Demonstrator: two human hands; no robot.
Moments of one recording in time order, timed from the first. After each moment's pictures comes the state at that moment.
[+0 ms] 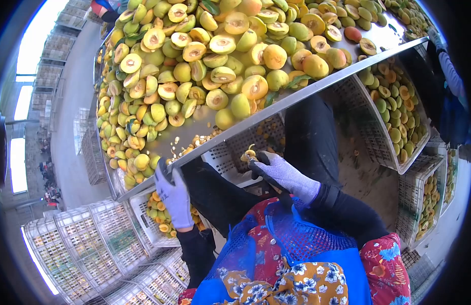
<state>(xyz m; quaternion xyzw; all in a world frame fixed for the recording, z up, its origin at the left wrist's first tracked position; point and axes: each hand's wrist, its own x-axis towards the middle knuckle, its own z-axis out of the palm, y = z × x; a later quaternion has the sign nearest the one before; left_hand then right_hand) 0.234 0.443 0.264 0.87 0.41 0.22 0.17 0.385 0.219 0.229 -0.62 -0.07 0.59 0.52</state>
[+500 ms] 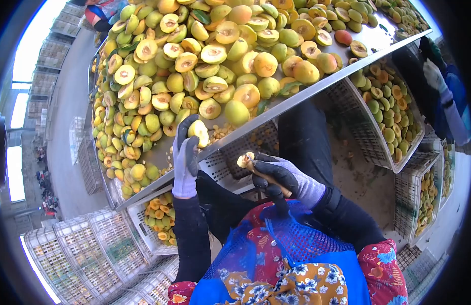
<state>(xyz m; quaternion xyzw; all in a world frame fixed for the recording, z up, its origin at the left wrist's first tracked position) 0.343 0.447 0.260 0.59 0.24 0.11 0.76 0.396 0.198 0.237 -0.27 0.07 0.64 0.71</state>
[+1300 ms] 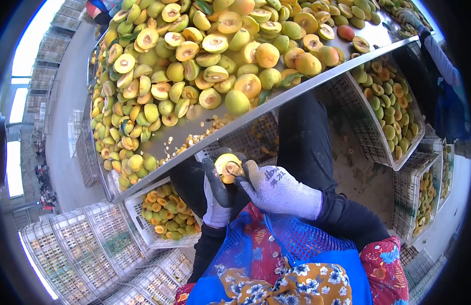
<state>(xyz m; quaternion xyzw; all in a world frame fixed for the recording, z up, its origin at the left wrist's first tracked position) 0.274 0.347 0.241 0.48 0.26 0.12 0.83 0.362 0.204 0.275 -0.78 -0.40 0.30 0.38</state>
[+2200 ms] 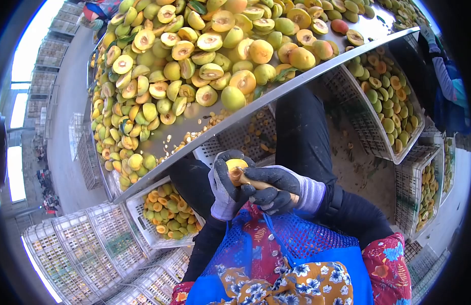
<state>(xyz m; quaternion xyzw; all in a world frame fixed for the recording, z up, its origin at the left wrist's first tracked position) 0.277 0.330 0.248 0.69 0.12 0.16 0.69 0.366 0.187 0.244 0.15 0.21 0.79 0.55</state>
